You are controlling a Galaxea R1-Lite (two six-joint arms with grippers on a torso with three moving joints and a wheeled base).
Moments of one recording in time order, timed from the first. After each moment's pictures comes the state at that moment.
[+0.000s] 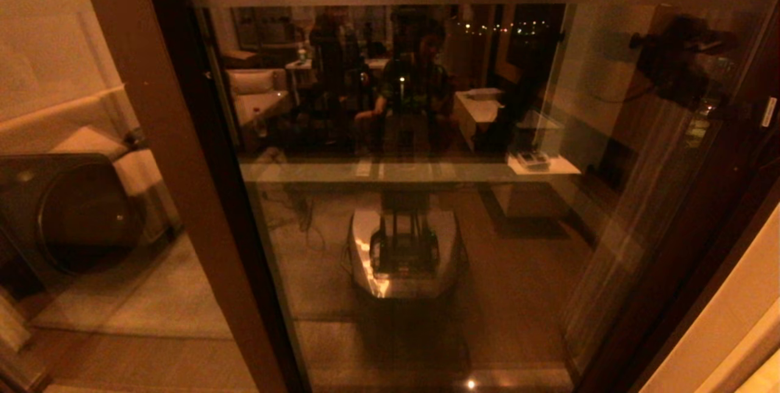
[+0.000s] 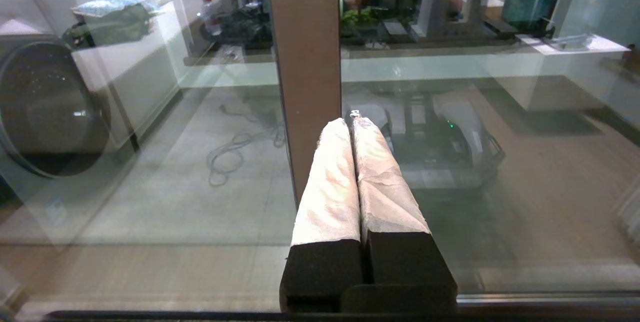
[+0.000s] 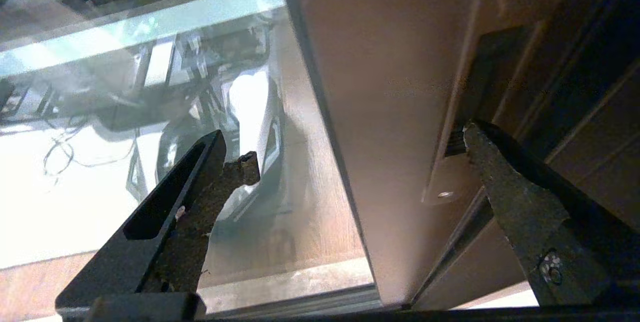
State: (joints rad) left arm 0.00 0.00 0.00 -0.09 -0.02 0.05; right arm -0.55 1.97 -1.75 0.10 0.45 -0.01
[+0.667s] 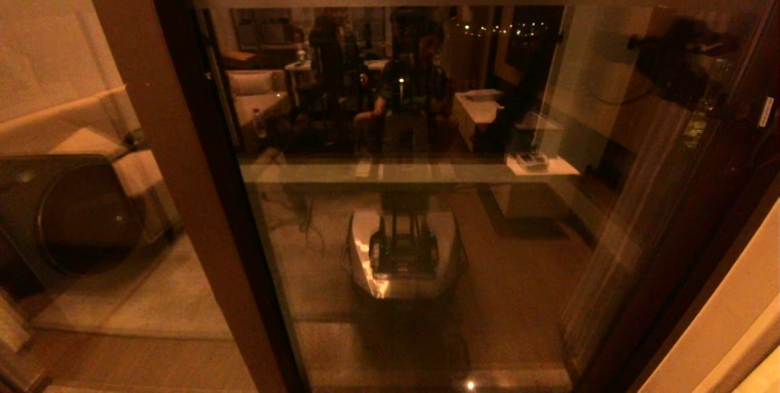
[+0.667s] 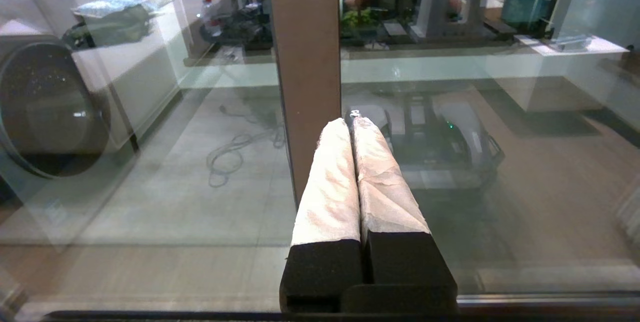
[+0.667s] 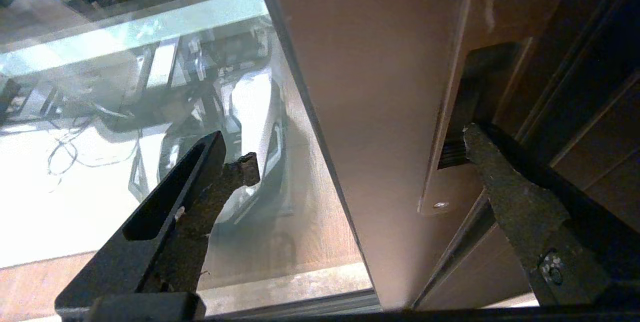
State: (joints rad) left arm 0.00 0.00 0.00 -0.09 -0.02 0.05; right arm -0.54 2.02 -1.79 0.10 0.45 -0.01
